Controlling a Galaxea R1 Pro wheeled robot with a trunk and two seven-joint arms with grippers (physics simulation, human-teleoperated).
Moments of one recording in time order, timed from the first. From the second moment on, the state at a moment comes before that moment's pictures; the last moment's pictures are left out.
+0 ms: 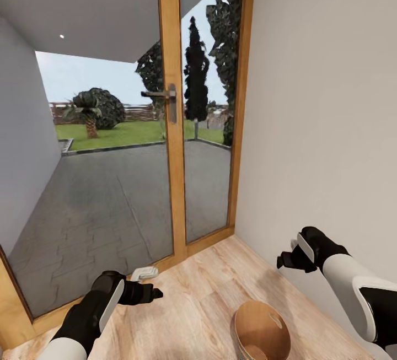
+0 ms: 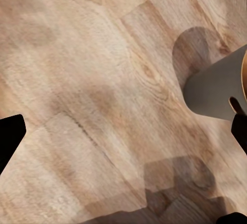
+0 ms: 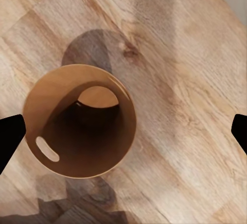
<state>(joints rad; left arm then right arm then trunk) -0.48 0.02 -0.03 -0.89 0.10 0.91 -0.26 -0.98 -0.20 -0.05 -0.26 0.01 0.92 0.08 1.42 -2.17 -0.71</state>
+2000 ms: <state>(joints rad) -0.48 0.03 -0.04 -0.90 0.10 0.88 -0.31 -0.98 -0.21 -0.06 -0.26 0.01 0.92 0.09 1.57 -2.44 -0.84</state>
